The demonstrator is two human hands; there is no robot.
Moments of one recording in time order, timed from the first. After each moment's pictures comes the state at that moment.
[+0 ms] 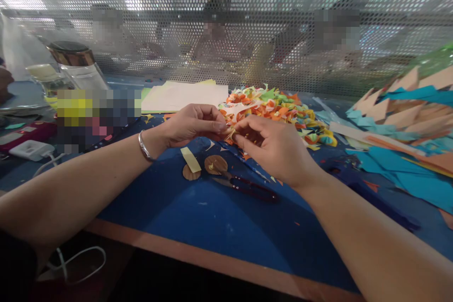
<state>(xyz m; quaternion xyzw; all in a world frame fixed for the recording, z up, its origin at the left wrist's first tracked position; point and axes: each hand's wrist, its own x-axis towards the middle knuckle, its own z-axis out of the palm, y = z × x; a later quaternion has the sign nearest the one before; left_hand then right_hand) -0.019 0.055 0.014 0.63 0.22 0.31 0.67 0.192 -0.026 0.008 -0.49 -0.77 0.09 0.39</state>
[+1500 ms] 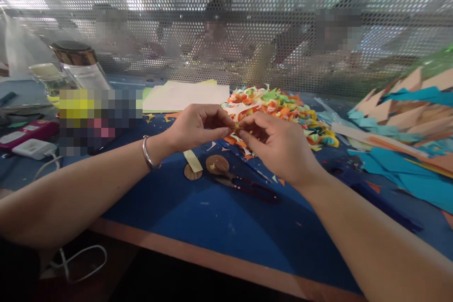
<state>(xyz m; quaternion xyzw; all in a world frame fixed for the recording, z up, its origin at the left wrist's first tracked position) -0.012 0.049 0.006 0.79 0.19 0.38 0.44 0.194 -0.026 0.010 -0.51 -0.76 0.06 0.41</state>
